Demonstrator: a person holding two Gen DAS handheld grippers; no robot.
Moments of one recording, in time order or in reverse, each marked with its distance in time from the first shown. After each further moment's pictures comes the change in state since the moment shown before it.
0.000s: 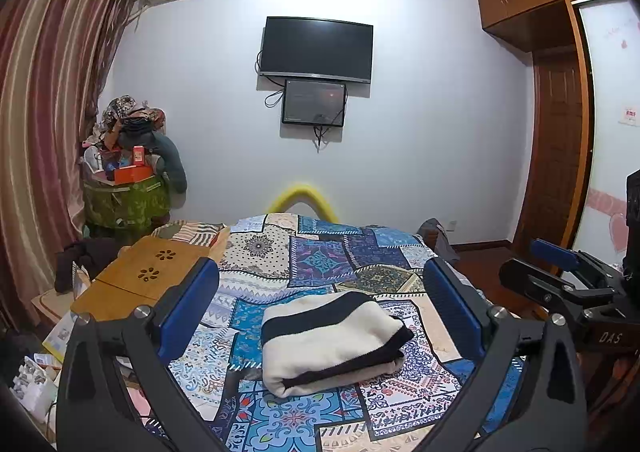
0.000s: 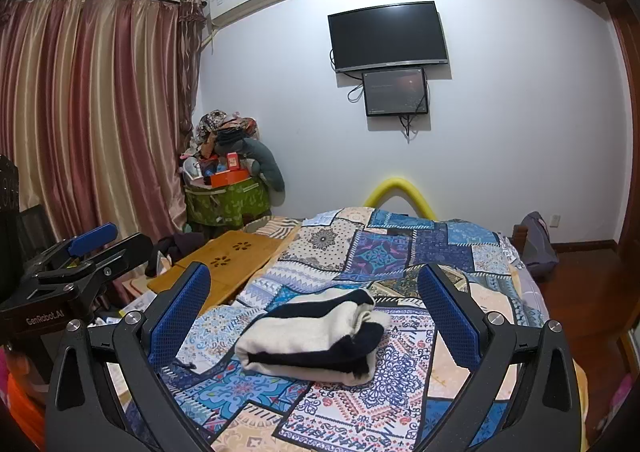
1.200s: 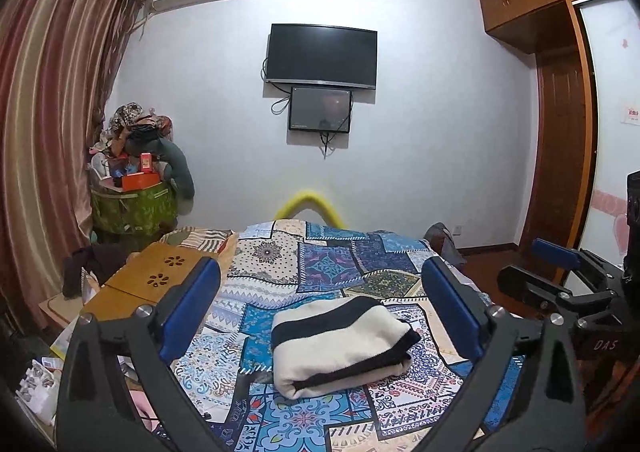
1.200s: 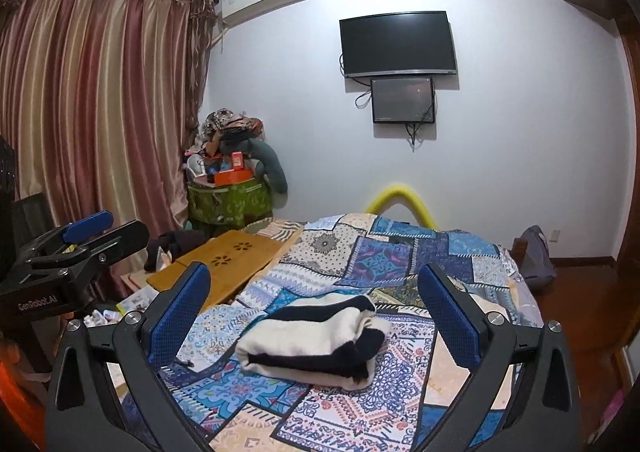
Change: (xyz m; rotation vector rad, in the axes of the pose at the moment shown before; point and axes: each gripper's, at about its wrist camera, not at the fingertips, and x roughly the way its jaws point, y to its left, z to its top) left arm -0.012 -0.001 0.007 0.009 -0.019 0.031; right arm 0.004 0.005 0.000 -0.046 -0.015 0.004
